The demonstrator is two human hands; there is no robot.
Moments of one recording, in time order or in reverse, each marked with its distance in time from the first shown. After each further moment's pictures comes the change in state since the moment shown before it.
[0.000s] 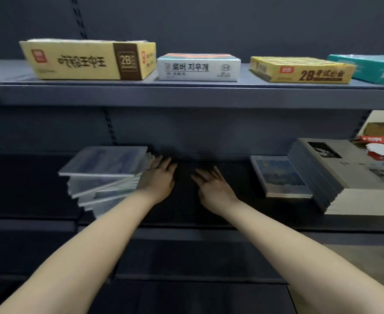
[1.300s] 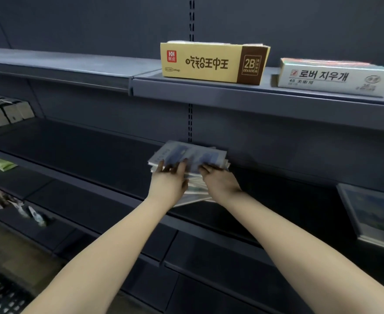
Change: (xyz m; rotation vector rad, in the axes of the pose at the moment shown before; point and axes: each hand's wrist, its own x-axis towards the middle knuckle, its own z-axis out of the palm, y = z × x) left_hand -0.082 -0.123 0.021 0.089 0.265 -0.311; right_hand 0.107 -0.139 0.001 -0.059 -0.022 -0.290
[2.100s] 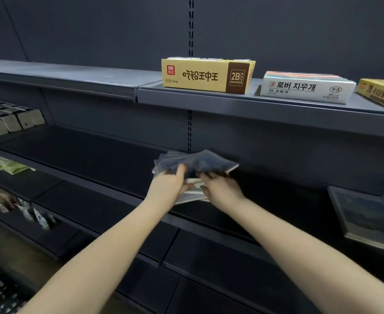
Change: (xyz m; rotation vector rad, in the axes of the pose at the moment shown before) left_hand -0.025 0.014 -0.041 -0.092 0.044 0.042; right_hand -0.044 0.000 -0.015 0.063 0.081 0.015
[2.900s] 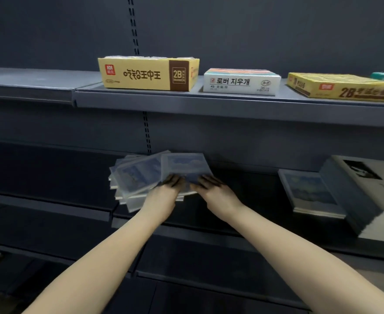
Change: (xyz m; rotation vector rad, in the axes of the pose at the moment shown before) left_hand 0.015 0.066 0.035 -0.153 -0.083 0.213; right_hand -0.068 0.059 0.009 0.037 0.146 -0.055
